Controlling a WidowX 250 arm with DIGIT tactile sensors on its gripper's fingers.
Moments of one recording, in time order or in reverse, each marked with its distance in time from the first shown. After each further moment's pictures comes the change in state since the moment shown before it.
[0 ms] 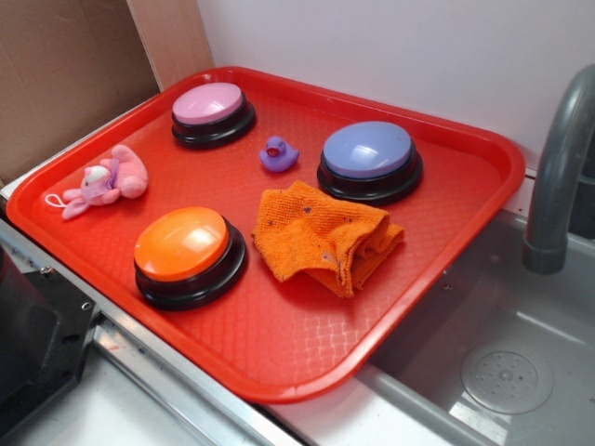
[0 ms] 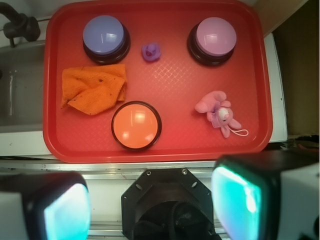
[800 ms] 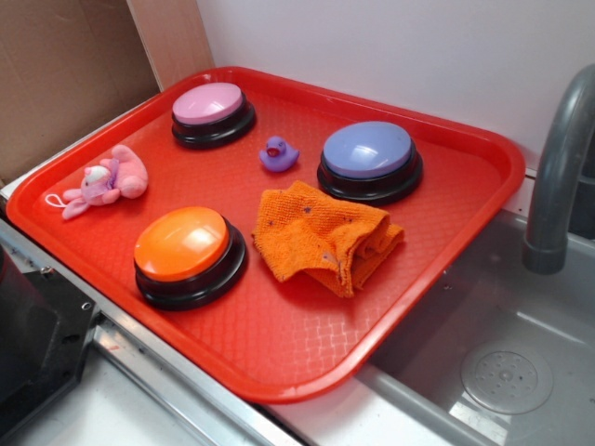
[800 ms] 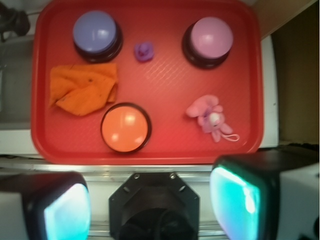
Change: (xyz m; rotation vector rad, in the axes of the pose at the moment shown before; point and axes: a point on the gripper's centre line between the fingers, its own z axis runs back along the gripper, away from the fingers) arm 0.019 0.020 -0.003 0.043 0.045 -0.018
